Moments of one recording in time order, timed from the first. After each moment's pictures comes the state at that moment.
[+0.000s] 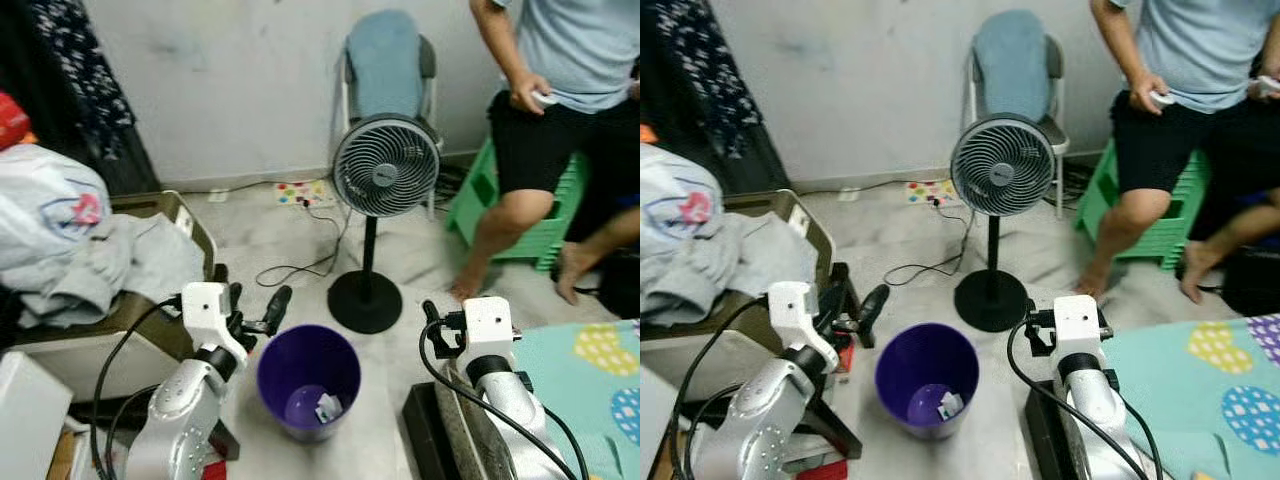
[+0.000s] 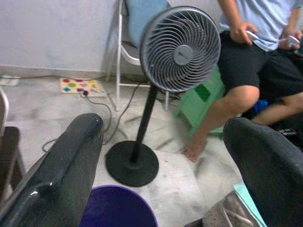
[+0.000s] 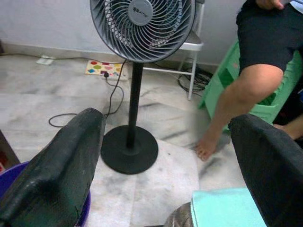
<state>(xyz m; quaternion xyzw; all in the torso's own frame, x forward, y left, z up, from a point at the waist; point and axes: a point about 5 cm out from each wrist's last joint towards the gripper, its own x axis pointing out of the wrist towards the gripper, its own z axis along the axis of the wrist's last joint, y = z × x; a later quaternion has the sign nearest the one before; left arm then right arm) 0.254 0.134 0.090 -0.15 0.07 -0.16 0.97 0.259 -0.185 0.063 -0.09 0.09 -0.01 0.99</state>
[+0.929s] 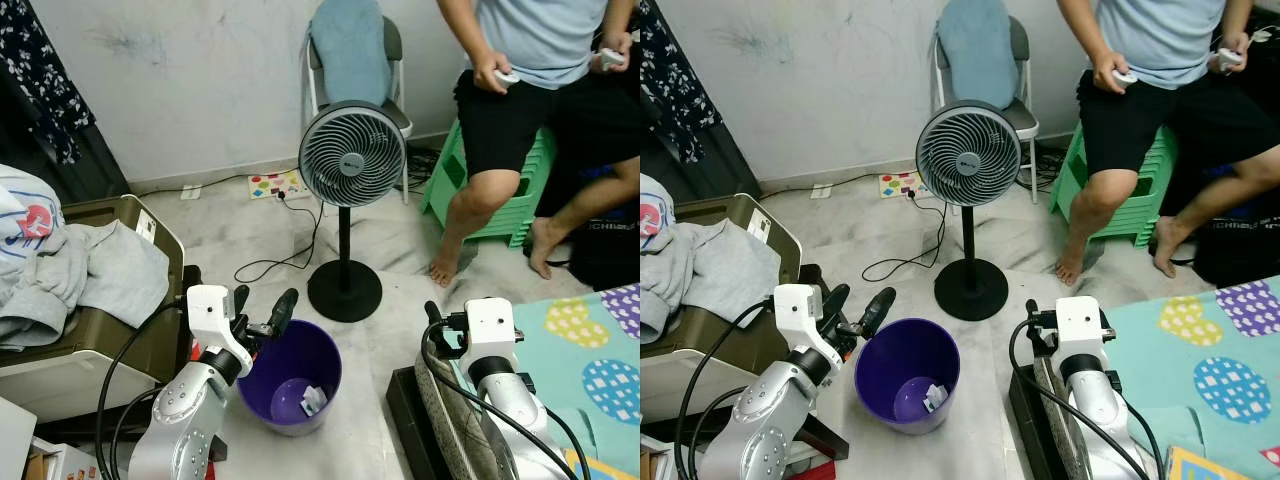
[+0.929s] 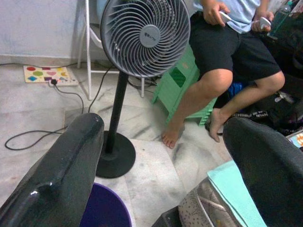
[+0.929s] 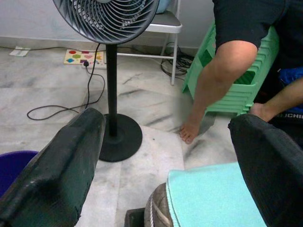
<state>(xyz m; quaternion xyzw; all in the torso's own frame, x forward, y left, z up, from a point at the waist) 0.252 0.128 0.089 -0.16 0.07 -0.18 0.97 0.259 -0.187 0.062 -0.09 0.09 -0.01 0.99</state>
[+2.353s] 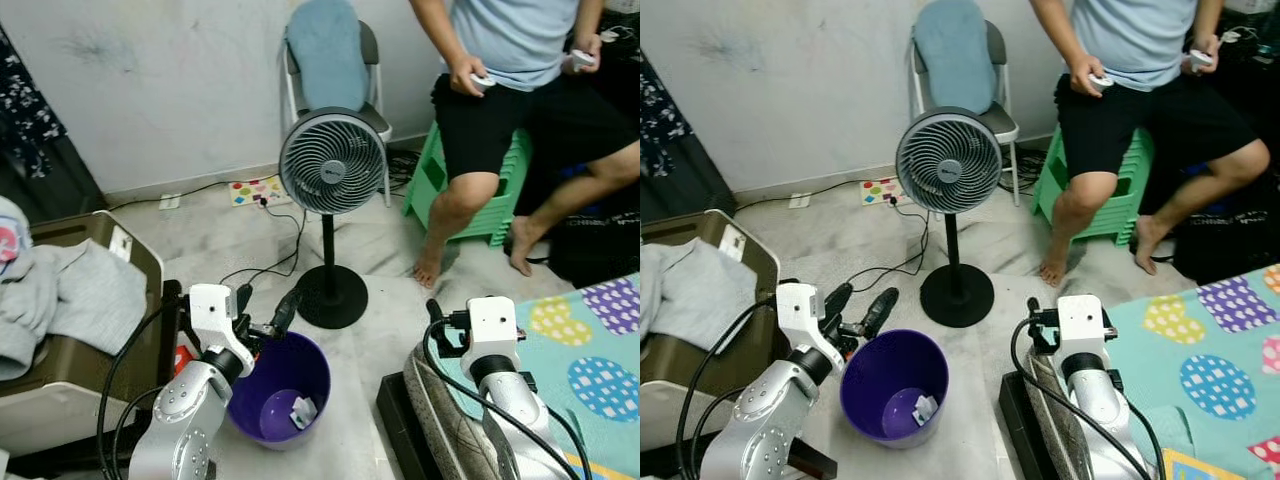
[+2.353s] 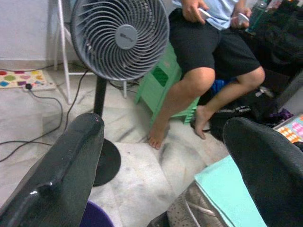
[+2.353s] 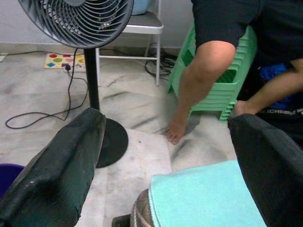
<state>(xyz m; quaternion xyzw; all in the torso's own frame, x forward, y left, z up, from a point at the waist) 0.252 0.126 0.090 -0.16 0.07 -0.19 0.97 0.260 -0.188 0.064 -0.09 0.08 -0.01 0.99</state>
